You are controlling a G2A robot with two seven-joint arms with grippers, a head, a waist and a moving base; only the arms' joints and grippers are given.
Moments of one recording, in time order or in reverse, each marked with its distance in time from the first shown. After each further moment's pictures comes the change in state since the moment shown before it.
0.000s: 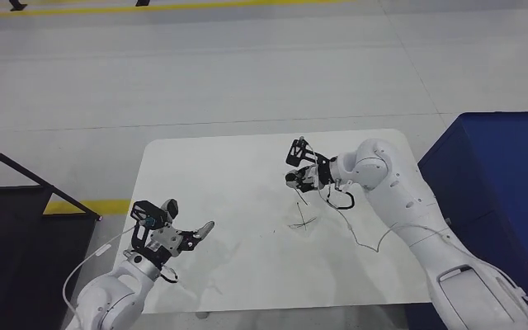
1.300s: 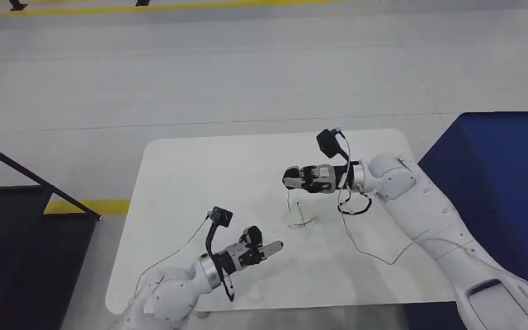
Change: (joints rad) left arm -0.248 -0.061 0.425 0.178 -0.811 0.118 -0.376; right arm -0.044 0.183 -0.130 -0.116 0.706 -0.175 -0.145
